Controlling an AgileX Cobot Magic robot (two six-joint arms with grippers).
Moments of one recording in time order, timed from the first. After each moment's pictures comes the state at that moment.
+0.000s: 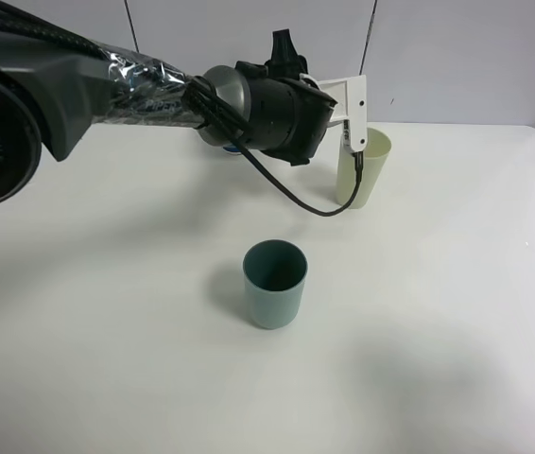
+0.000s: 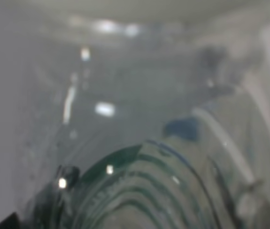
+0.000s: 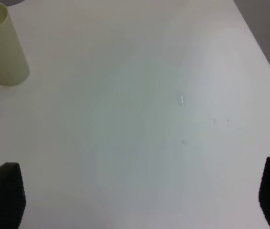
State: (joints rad) left arm -0.84 2.34 -1.76 -1.61 -0.87 2.63; right arm -0.07 0.00 -0.50 -0.03 1.06 0.04
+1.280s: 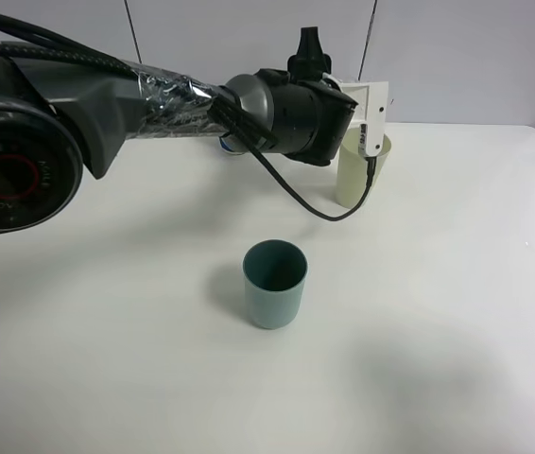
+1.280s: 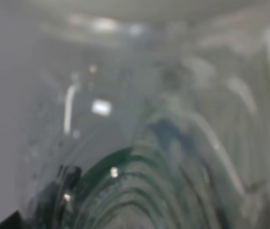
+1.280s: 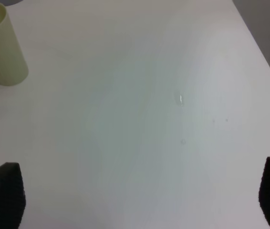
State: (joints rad) left arm -0.86 2.40 -1.87 -1.61 -0.86 2.76; right arm -0.07 0.00 -0.50 -0.04 1.06 0.04
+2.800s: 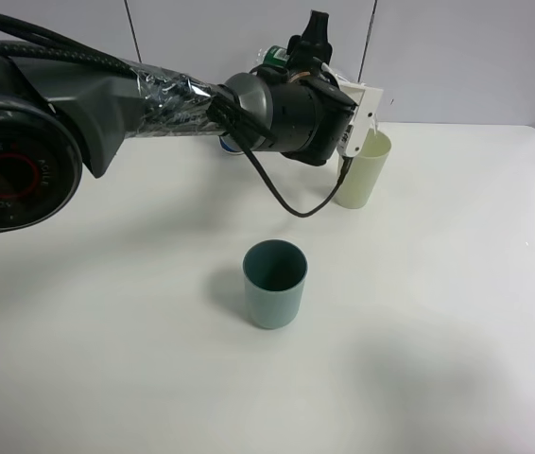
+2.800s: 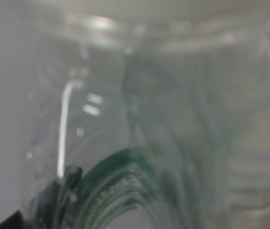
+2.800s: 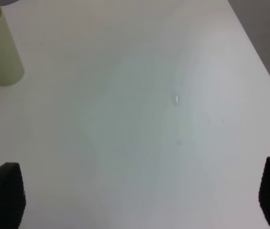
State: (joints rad) left arm -0.86 2.40 -1.87 -1.50 -0.95 2.94; right arm -0.07 0.00 -0.50 -0.05 1.06 0.04
